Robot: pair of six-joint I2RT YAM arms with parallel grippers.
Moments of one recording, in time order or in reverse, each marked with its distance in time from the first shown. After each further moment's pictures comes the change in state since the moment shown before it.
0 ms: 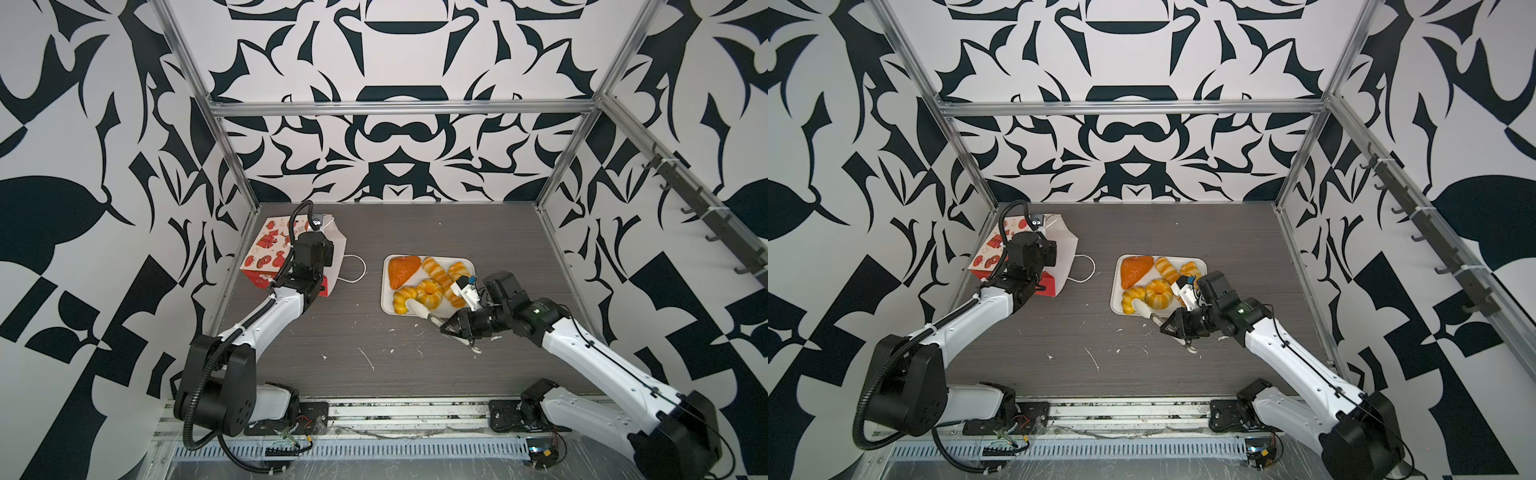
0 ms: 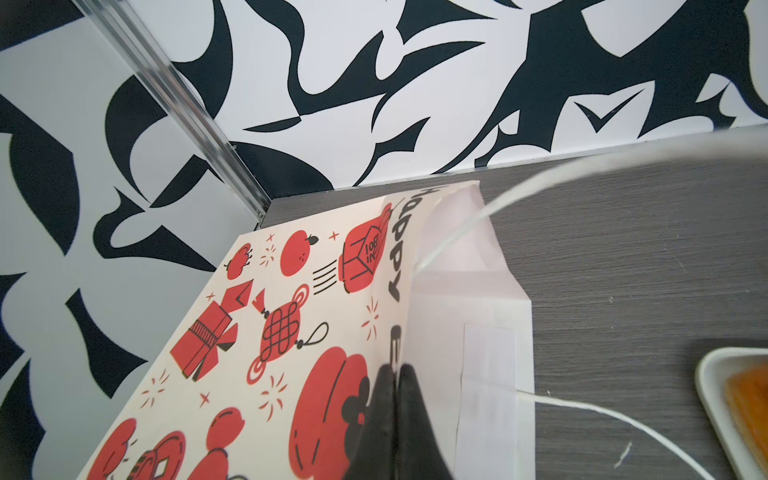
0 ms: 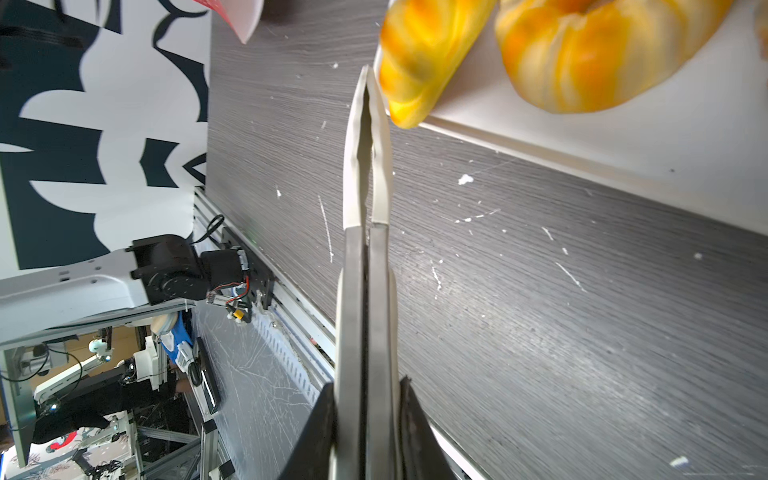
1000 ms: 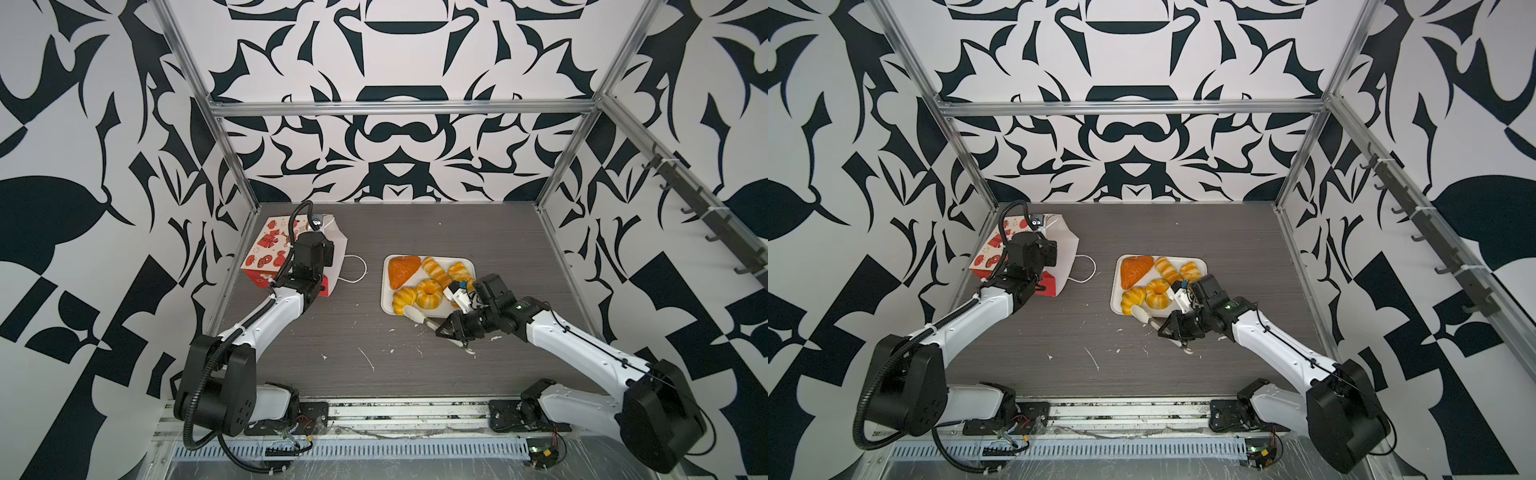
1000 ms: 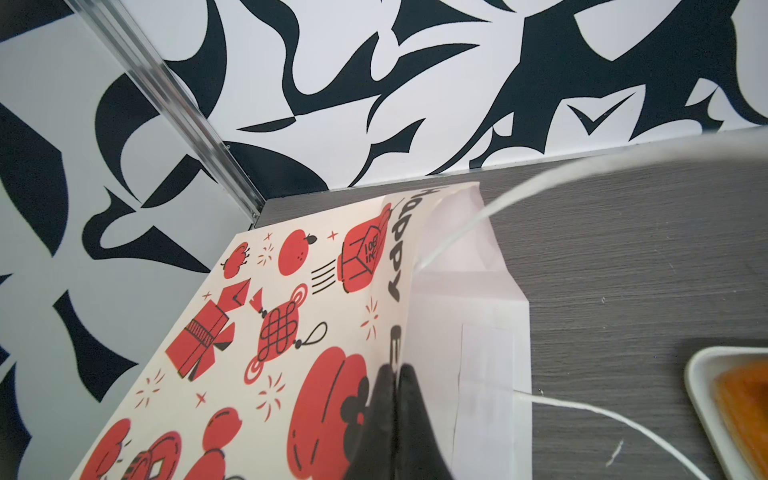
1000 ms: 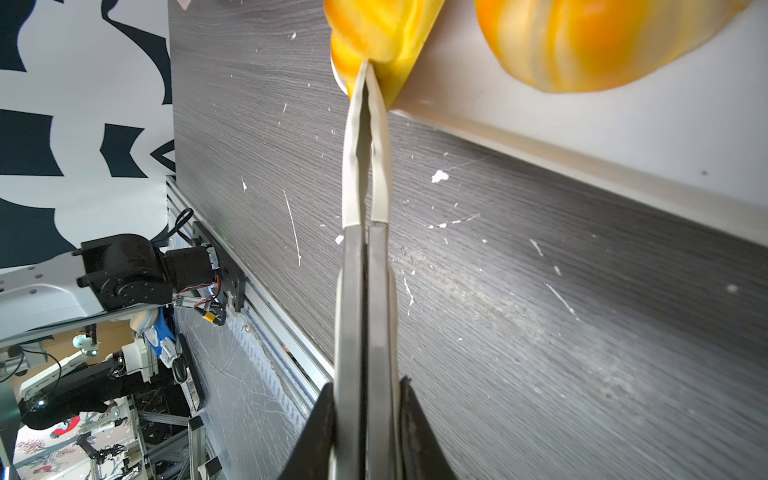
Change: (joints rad) left arm 0.001 0.000 -0.001 0.004 0.018 -0.008; right arm 0.000 0.120 -0.071 0.123 -0.013 -0.039
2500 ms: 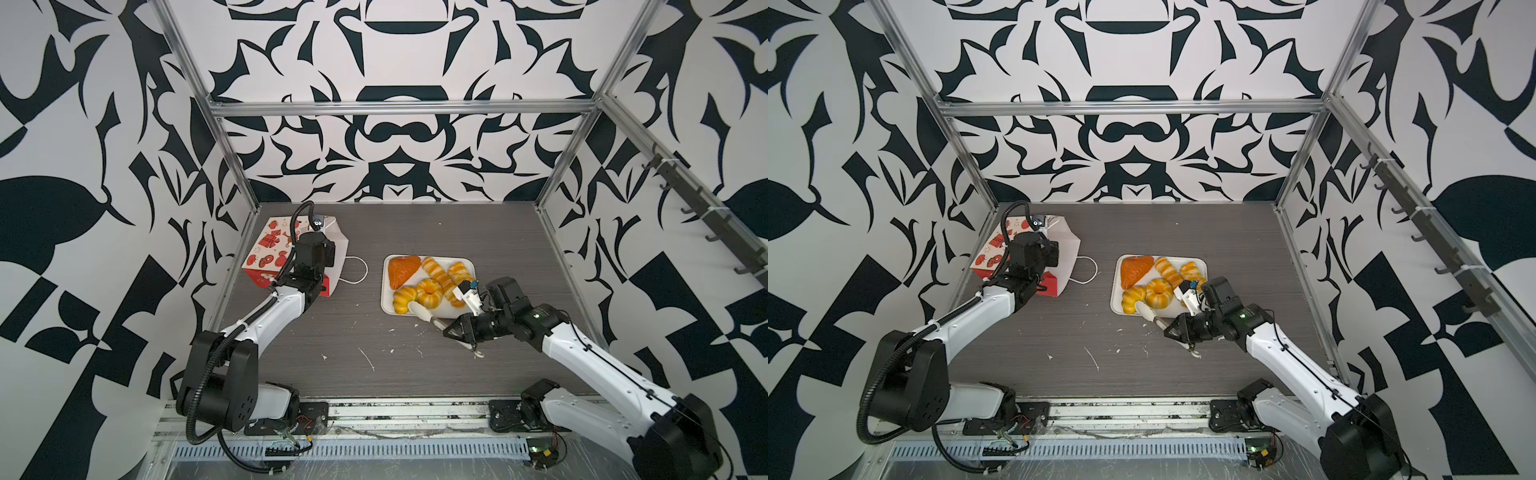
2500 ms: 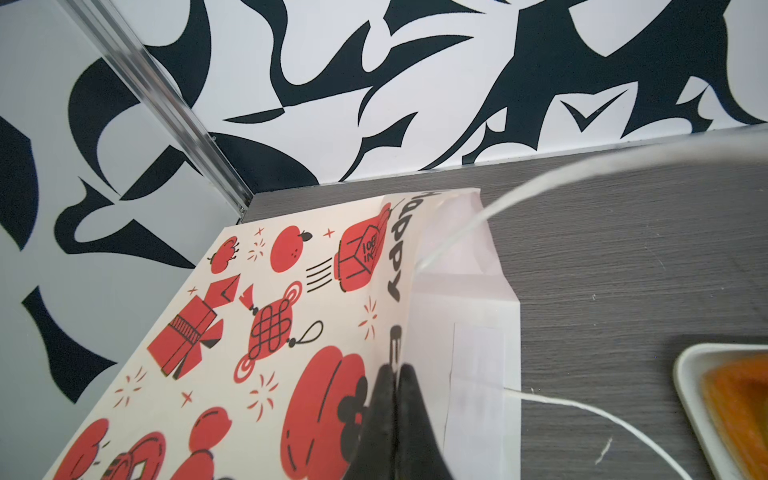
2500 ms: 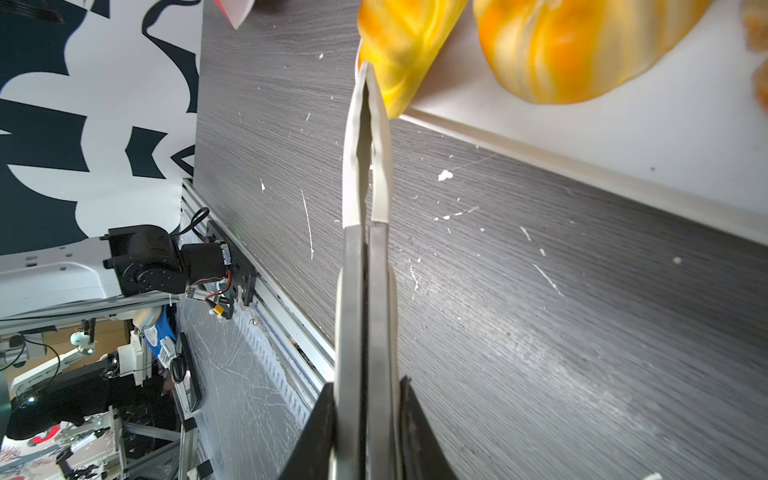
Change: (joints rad) left arm 0.000 0.022 0.000 0.008 0.018 -0.023; right arm -0.046 -0.179 -0.018 -0.079 -0.001 -0.033
